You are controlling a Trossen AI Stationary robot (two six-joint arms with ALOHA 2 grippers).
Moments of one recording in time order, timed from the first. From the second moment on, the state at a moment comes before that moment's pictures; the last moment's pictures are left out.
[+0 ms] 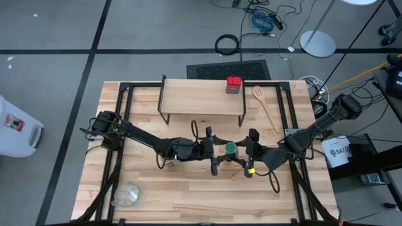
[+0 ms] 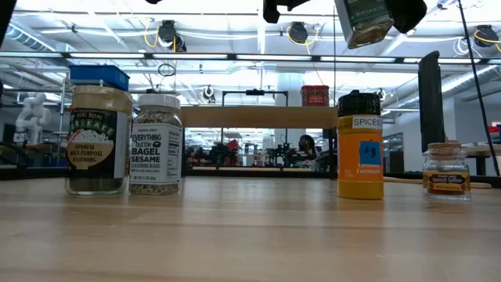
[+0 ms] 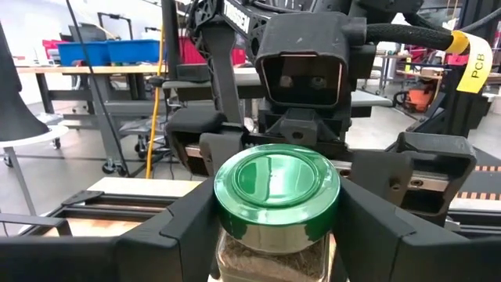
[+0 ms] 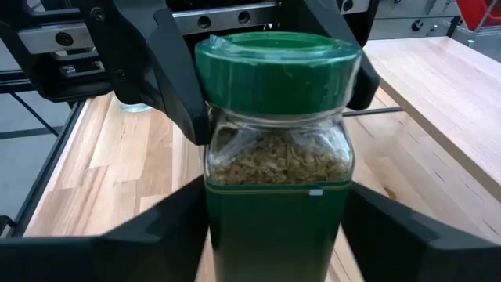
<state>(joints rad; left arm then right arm) -0.26 1.85 1.20 0.75 -0.34 0.06 0.57 1.17 0.80 -0.13 0.70 0.38</state>
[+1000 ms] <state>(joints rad) -0.23 1.72 1.20 0.21 -0.29 -0.12 0.72 1.05 0.79 -0.30 0.68 0.56</state>
